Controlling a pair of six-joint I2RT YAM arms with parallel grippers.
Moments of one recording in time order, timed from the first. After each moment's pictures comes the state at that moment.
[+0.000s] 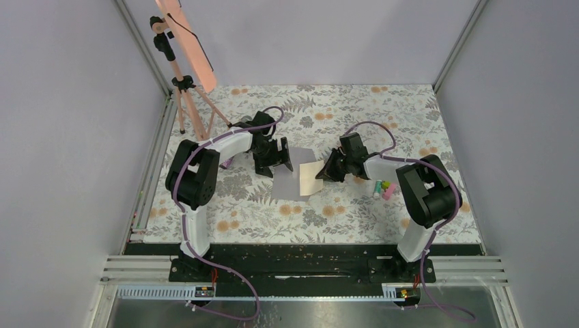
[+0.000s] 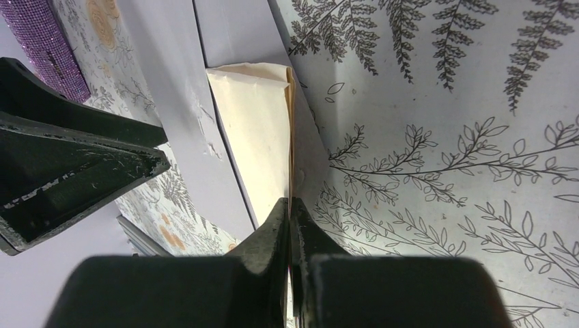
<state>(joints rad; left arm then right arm) -0.43 1.99 1.39 -0.63 0.34 -0.60 0.42 1.77 0.88 -0.03 -0.36 0.87</state>
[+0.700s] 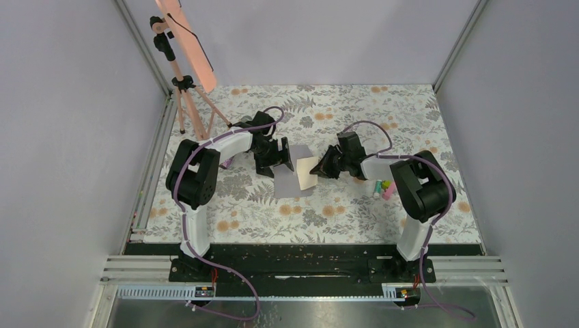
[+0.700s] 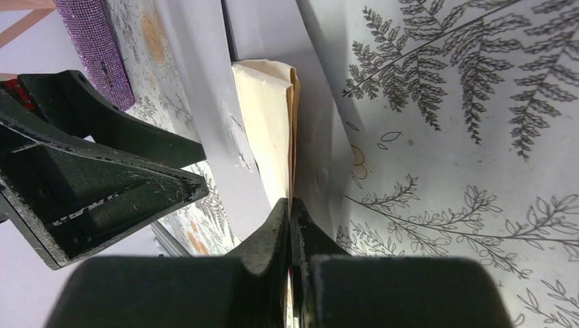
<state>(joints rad) -0.43 2.00 1.39 -0.62 0.37 -0.60 0.43 1.83 0.89 0.14 -0.41 0.93</state>
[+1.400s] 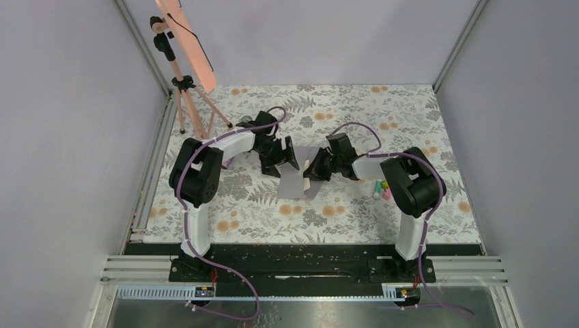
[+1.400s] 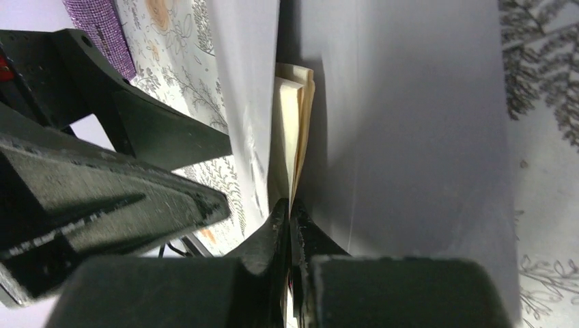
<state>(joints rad) -0.44 2.03 1.41 -0.59 0.45 -0.64 0.49 1.90 0.93 0.17 -0.46 0.96</state>
